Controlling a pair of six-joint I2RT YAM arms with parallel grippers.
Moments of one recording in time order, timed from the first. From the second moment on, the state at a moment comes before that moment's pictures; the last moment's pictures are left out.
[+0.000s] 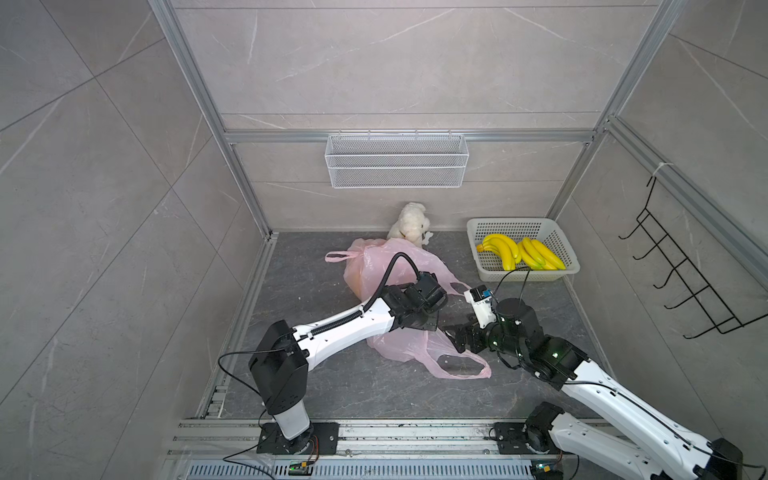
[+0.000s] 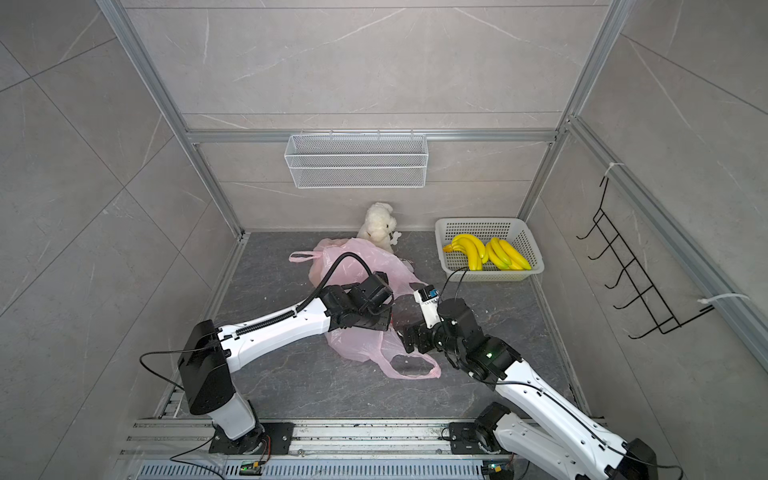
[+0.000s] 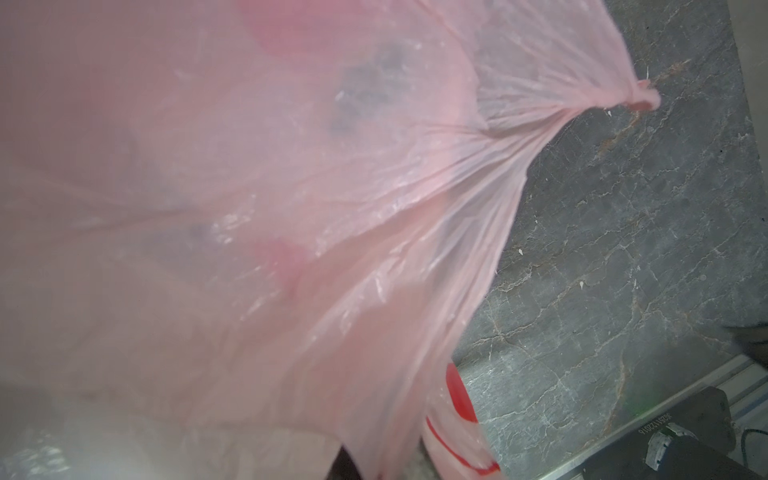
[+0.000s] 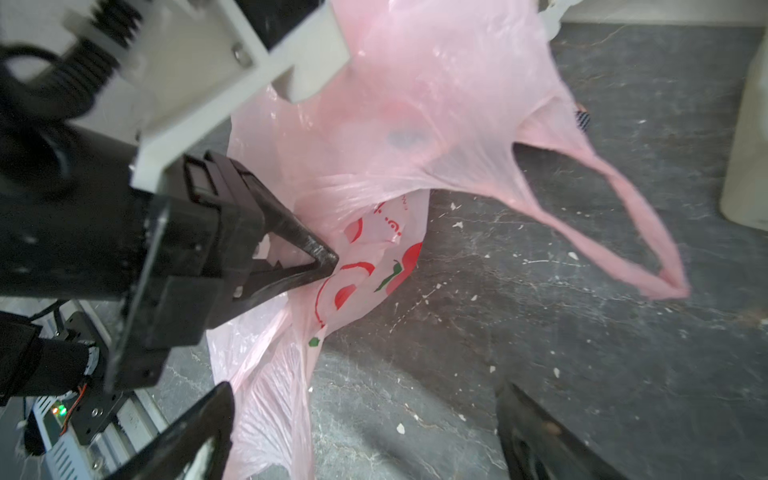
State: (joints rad) left arm -0.99 1.69 1.43 -0.76 -0.13 -0.66; right arm 0.65 0.91 0.71 -0.42 -0.13 0.24
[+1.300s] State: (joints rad) left arm -1.09 1.45 1.22 -0.70 -0.26 -0.61; right arm 0.77 0.97 0.66 -0.21 -0.06 0.37
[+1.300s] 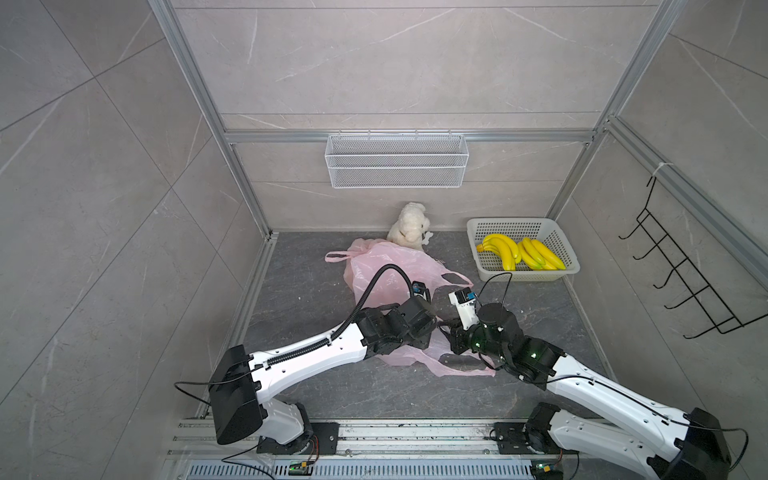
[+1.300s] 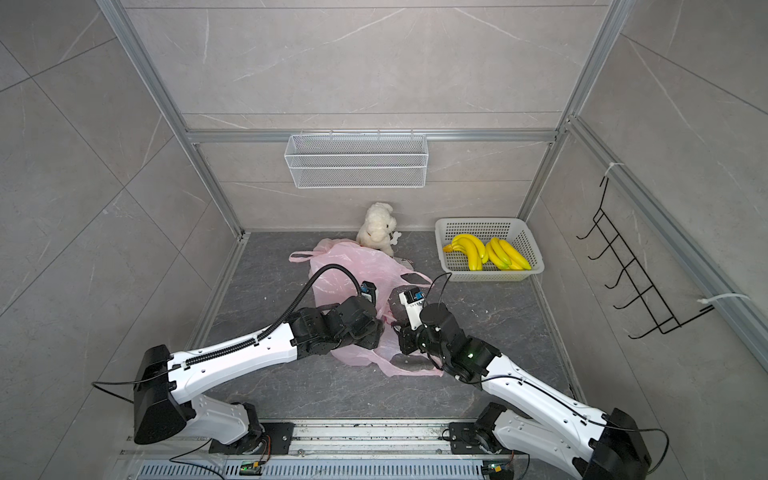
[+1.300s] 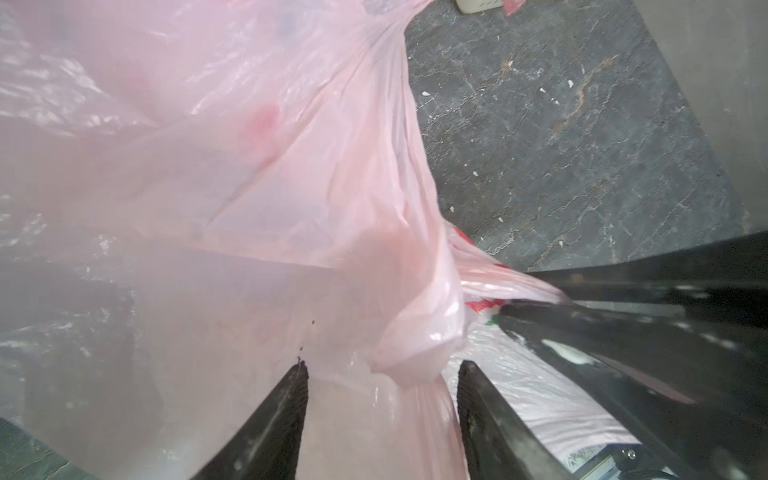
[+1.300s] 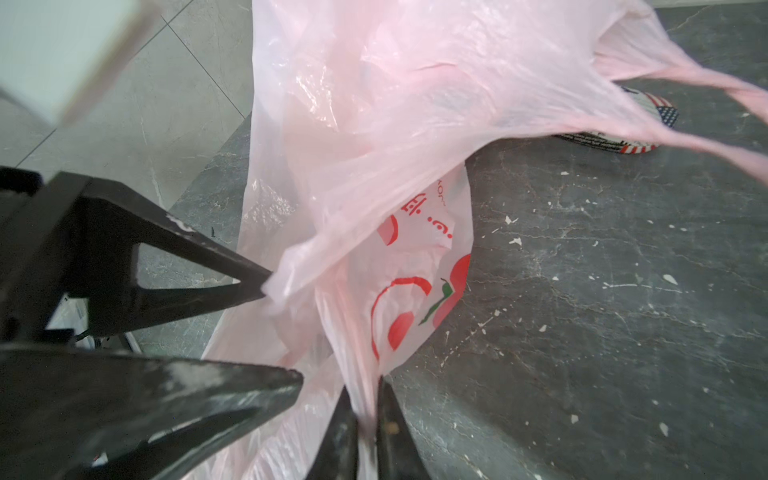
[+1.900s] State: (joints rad) left arm -1.08 1.54 1.32 -0.85 -0.46 -0.71; right arm 0.80 0.91 0.63 -0.23 0.05 0.41
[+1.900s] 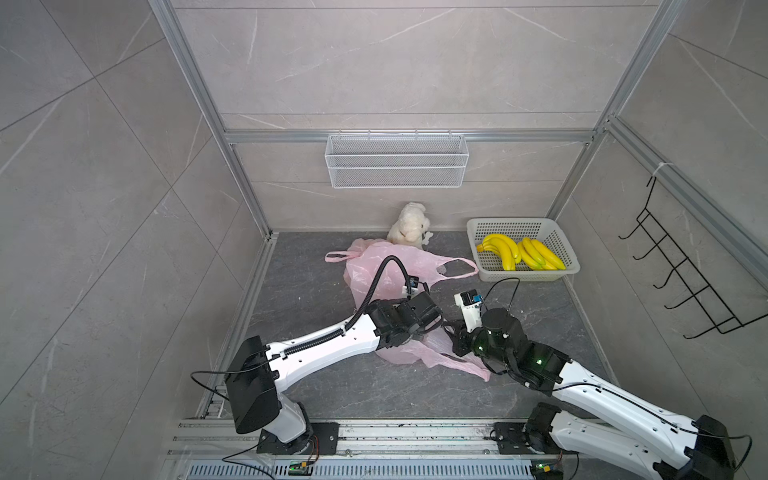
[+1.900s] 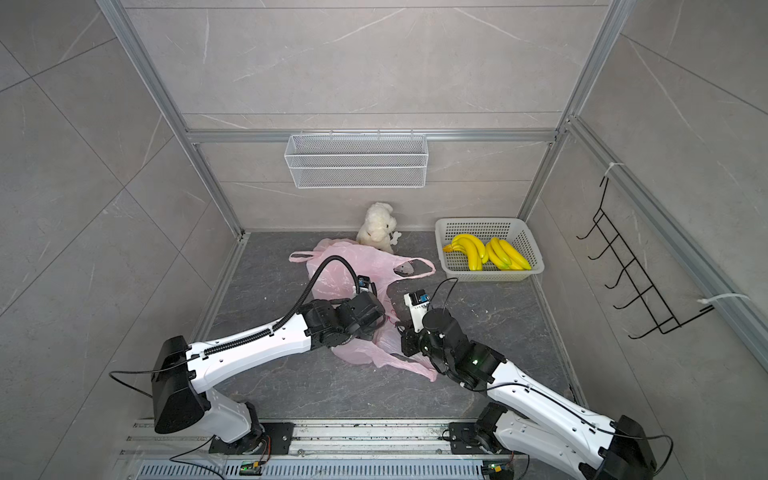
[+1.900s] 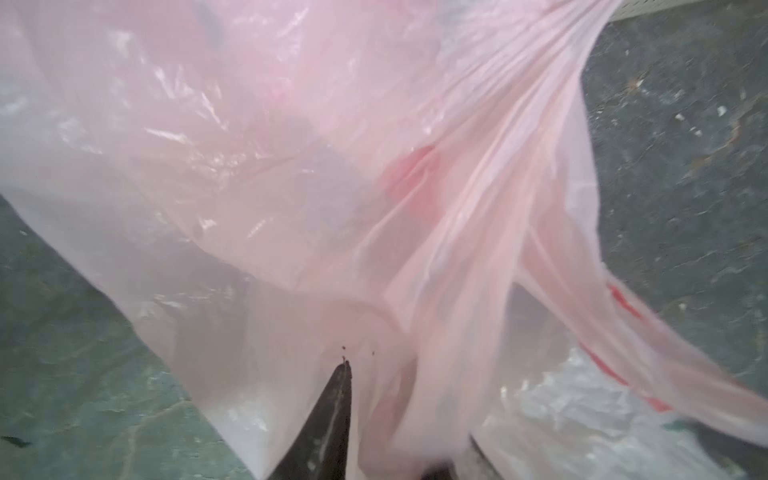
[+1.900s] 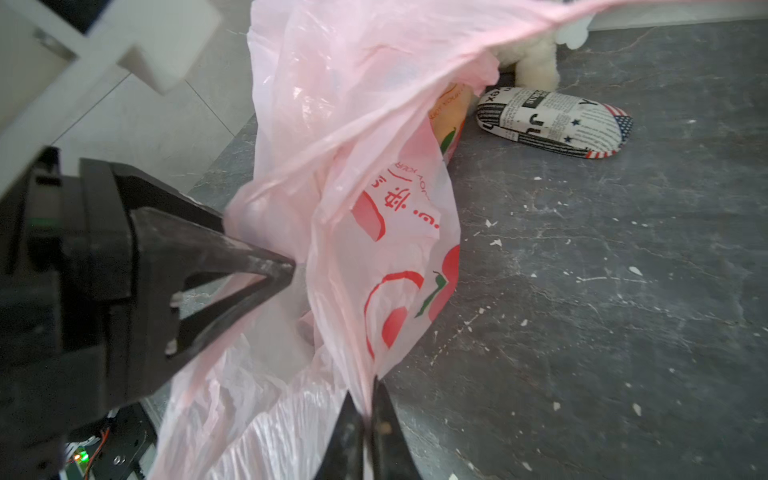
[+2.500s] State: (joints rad) left arm -1.08 1.26 1.15 -0.58 -0.42 -0.60; right arm 0.73 1.00 0.60 -0.41 0.21 0.64
